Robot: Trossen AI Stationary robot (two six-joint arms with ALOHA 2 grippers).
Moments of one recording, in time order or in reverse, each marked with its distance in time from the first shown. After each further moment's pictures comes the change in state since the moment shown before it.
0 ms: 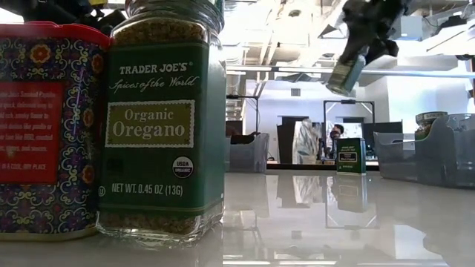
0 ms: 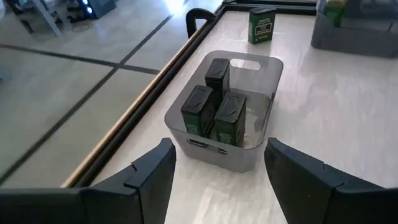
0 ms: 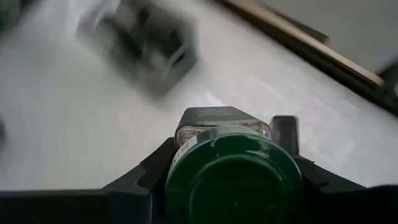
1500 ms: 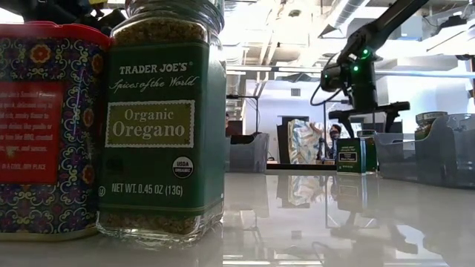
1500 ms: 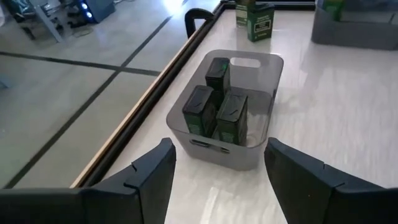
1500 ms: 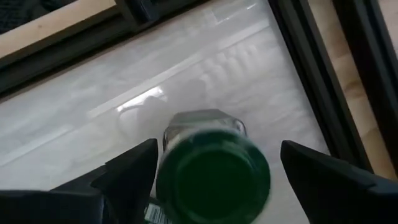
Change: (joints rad) left arm 0.000 0.000 0.000 -0.001 -0.002 0.043; right arm -0.476 0.577 0.000 -0.033 0.161 0.665
